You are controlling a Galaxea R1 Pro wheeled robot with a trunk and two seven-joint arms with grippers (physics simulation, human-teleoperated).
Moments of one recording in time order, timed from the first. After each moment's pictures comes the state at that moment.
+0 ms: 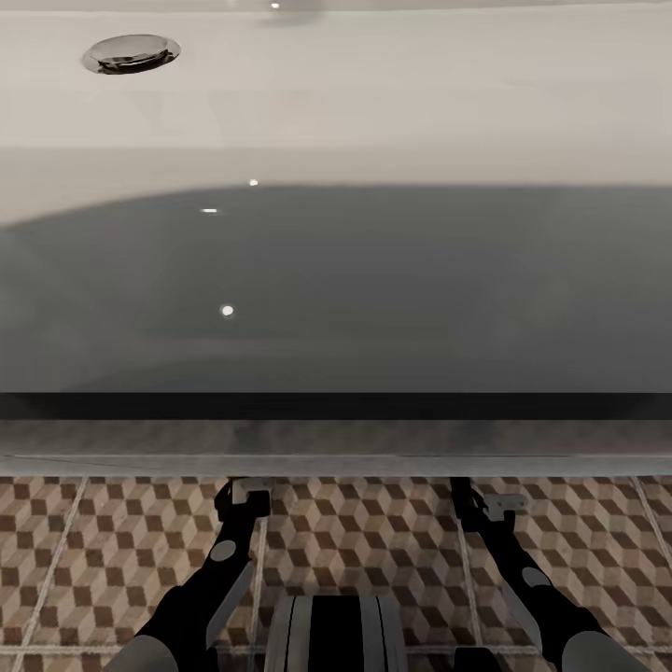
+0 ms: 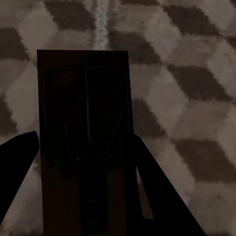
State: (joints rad) left arm -0.50 -0.03 -0.31 -0.74 0.22 -0.14 0.34; right arm -0.57 -0.16 0.08 -0.40 -0.15 -0.49 0.09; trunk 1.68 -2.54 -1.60
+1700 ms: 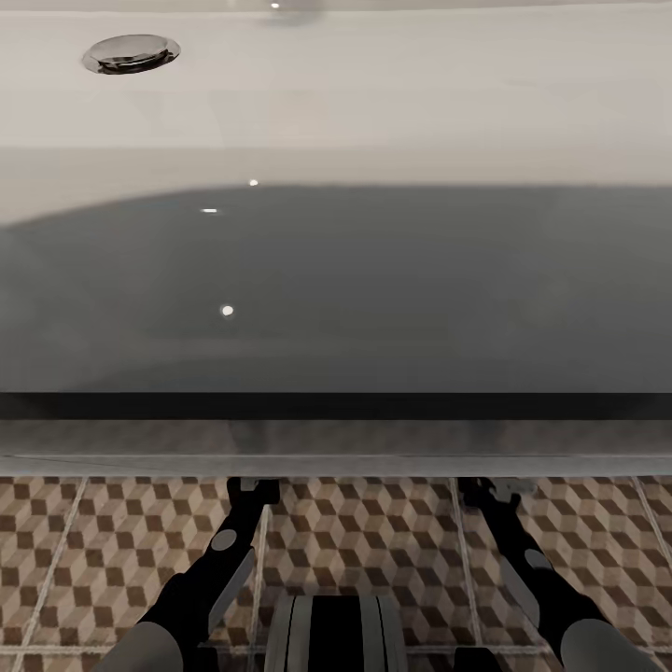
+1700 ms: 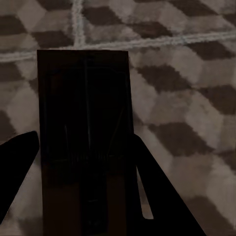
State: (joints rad) left arm -0.53 -0.03 -0.31 -0.74 0.21 -0.18 0.21; right arm -0.58 -0.16 0.08 -0.49 -0.31 -0.49 0.09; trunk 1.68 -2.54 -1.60
